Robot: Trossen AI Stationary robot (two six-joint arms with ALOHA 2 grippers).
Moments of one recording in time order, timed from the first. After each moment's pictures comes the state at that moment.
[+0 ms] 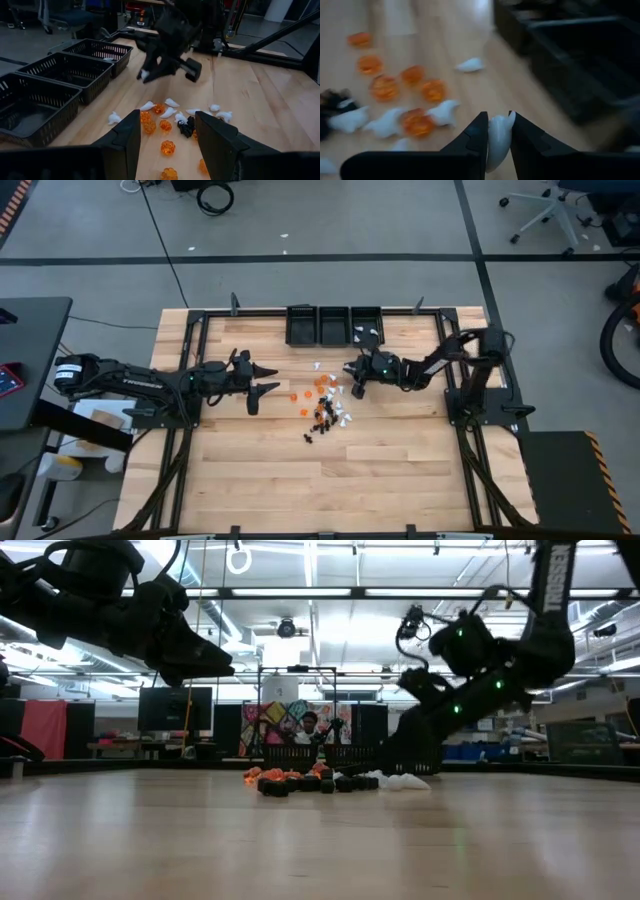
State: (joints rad) left arm 0.08 0.94 0.19 0.55 -0.13 -0.13; right arm -0.27 1.76 0.45 0.87 0.21 -0.07
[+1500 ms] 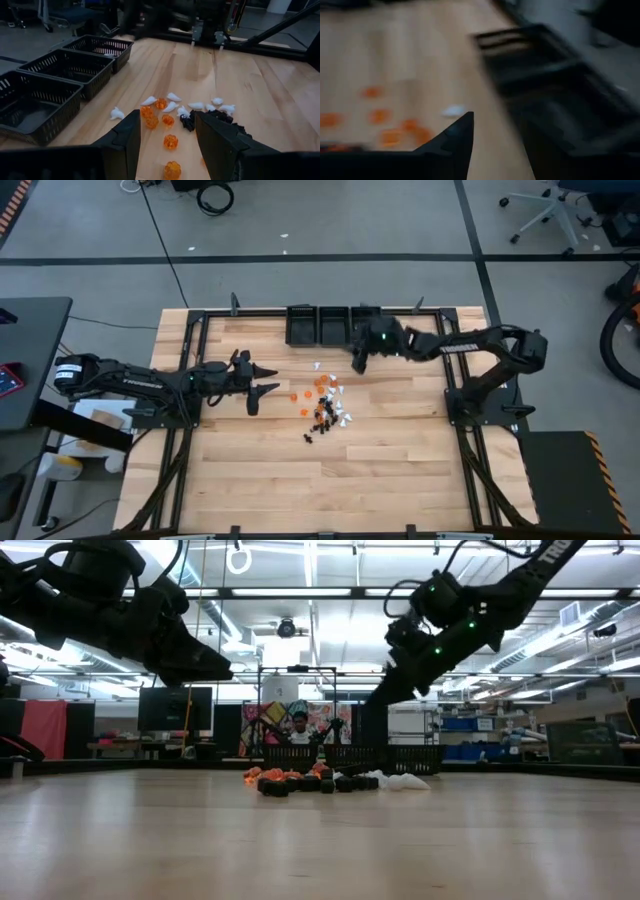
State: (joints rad) left arm 0.09 0.94 0.19 0.53 -0.13 -0.11; right arm -0.39 1.48 0.69 0.30 -0.03 -0.06
